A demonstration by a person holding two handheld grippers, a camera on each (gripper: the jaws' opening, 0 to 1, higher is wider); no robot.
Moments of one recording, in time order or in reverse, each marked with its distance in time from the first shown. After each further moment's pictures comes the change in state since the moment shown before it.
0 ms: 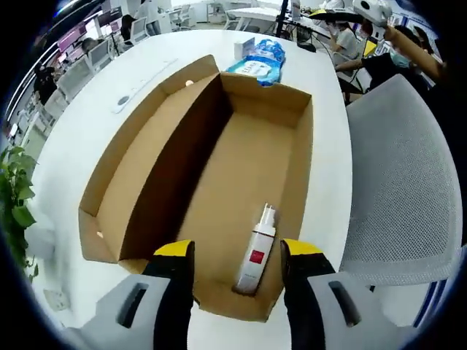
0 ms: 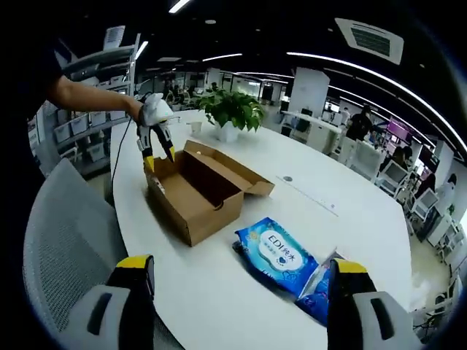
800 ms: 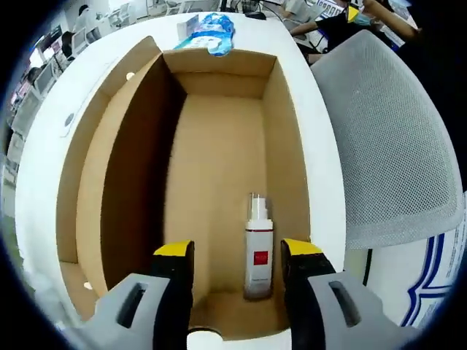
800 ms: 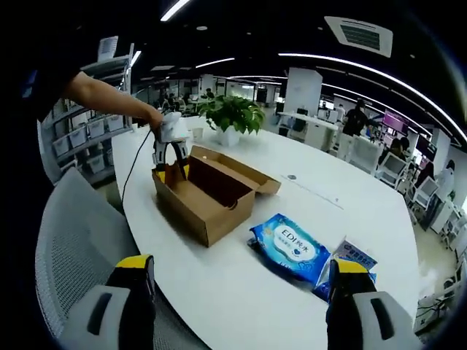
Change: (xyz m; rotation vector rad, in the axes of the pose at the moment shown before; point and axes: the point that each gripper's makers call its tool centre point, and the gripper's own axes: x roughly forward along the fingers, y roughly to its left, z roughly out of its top) left arm 0.033 -0.008 -0.007 0.257 0.144 -0.181; right arm -0.014 0.027 -0.009 0.070 -0.022 -0.002
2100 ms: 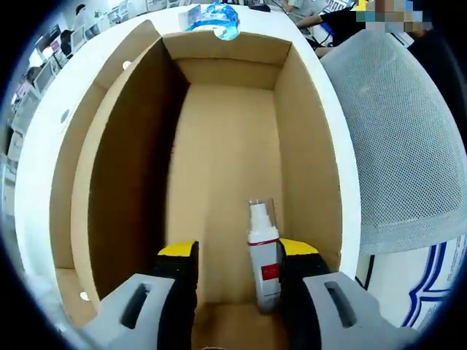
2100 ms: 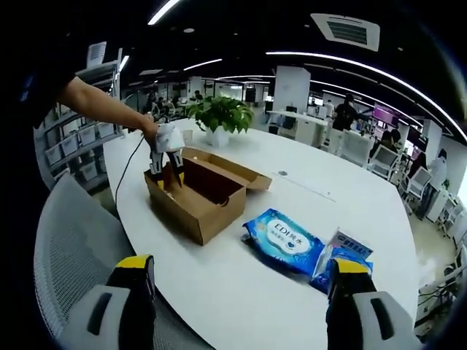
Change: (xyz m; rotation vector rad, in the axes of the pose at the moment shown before) left arm 0.018 0.012 -0.002 -0.029 0.014 0.031; right arm -0.005 -0.006 -0.008 0.049 -0.004 -0.041
